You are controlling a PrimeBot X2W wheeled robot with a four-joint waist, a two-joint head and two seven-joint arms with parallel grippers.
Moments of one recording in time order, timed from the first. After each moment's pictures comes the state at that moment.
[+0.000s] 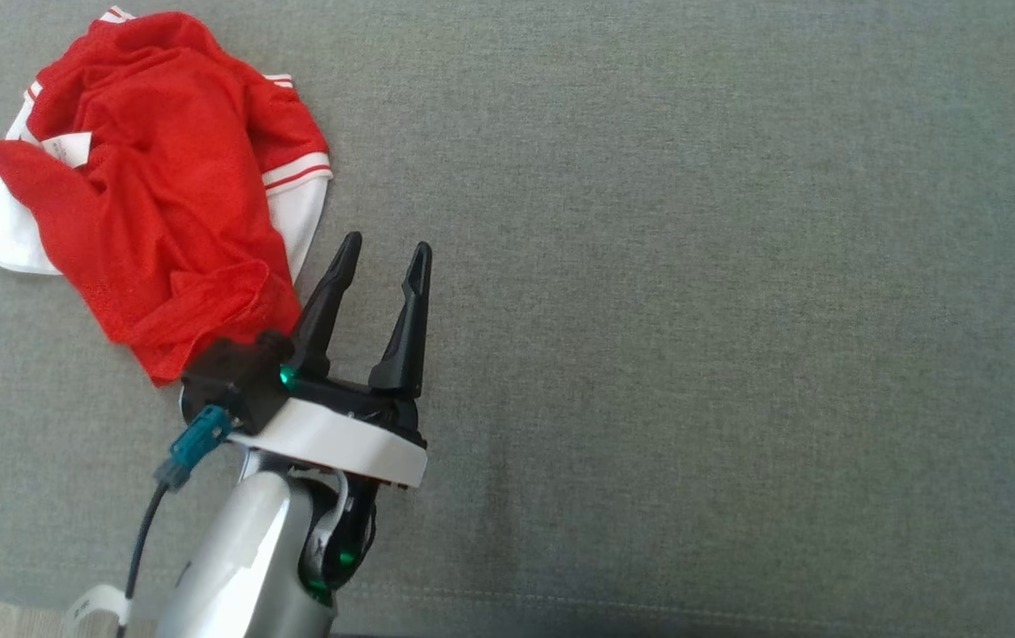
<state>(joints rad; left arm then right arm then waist) -0.23 0.05 -0.37 0.11 -0.35 -0.03 -0.25 -0.89 -0.97 0.80 0.88 0.21 0.13 0.15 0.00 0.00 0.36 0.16</state>
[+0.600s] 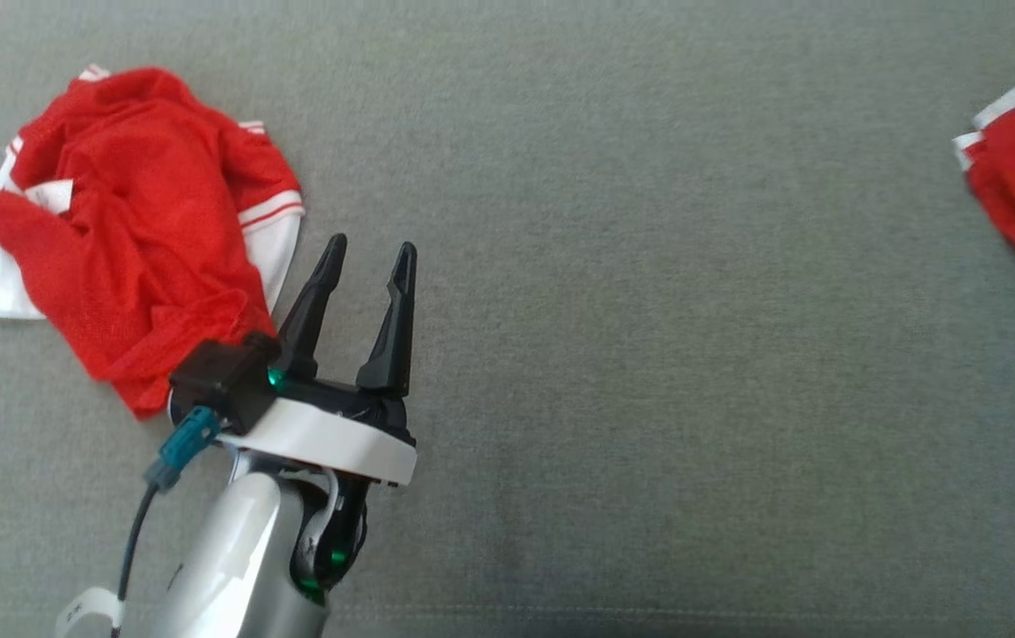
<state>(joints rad) -0.23 0.04 -0.34 0.12 -0.34 -0.03 -0.25 -0.87 -0.80 0.46 0.79 0.02 0.13 0.14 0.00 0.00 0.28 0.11</state>
